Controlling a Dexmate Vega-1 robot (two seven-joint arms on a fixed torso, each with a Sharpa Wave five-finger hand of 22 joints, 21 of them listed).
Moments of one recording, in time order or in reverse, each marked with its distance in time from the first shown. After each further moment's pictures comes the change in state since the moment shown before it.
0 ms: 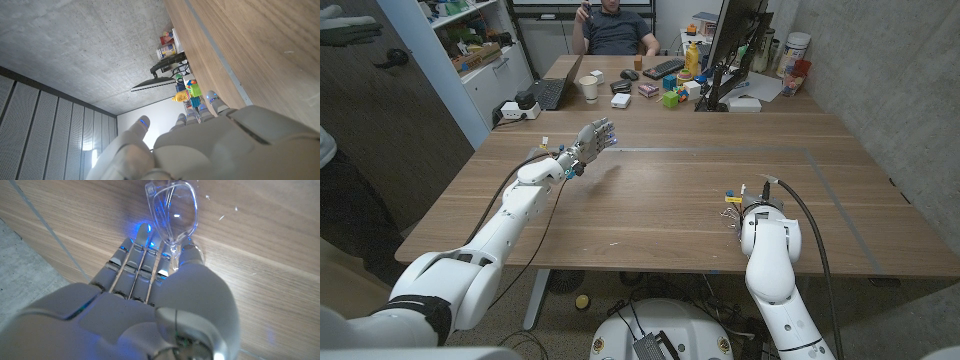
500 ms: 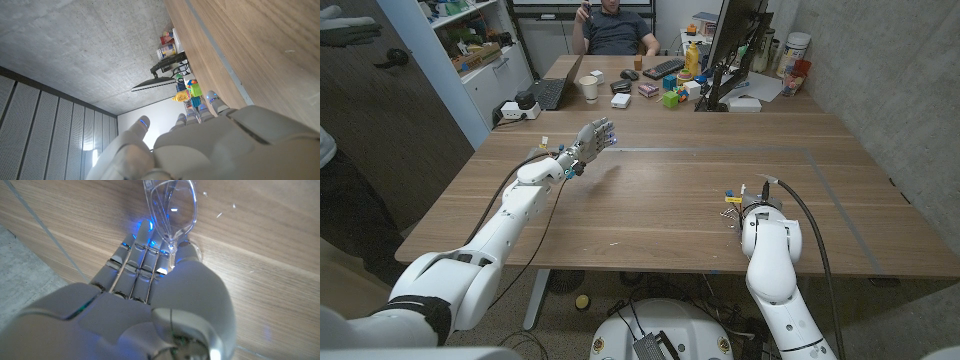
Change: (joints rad) left arm 0.003 0.002 -0.002 -0.007 0.001 0.001 -0.001; left_hand 0.000 0.000 -0.003 0.003 0.000 0.000 0.000 0.000 0.000 0.000 0.000 0.000 0.000 0.000 0.000 0.000 0.000 0.000 0.000 -0.004 0.000; right arm -0.003 -0.012 -0.001 0.000 0.027 -0.008 -0.028; right_hand 0.067 0.022 0.001 -0.009 -0.008 0.035 0.032 0.012 0.001 0.041 -0.005 0.065 0.048 0.057 -0.014 0.065 0.027 0.070 -0.027 0.030 0.009
